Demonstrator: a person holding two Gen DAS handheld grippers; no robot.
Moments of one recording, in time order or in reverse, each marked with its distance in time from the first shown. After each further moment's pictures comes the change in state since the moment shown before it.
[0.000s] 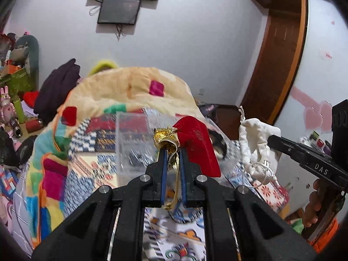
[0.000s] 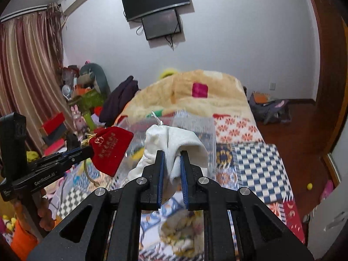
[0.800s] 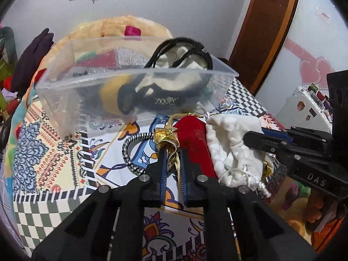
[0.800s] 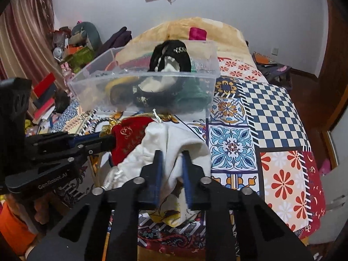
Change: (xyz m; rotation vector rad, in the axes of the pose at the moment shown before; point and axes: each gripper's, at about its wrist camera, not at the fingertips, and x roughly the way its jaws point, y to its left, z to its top) left arm 0.068 -0.043 -0.094 0.090 0.279 -0.073; right arm 0.033 -0.013 -0.085 -0.015 0.284 -0.009
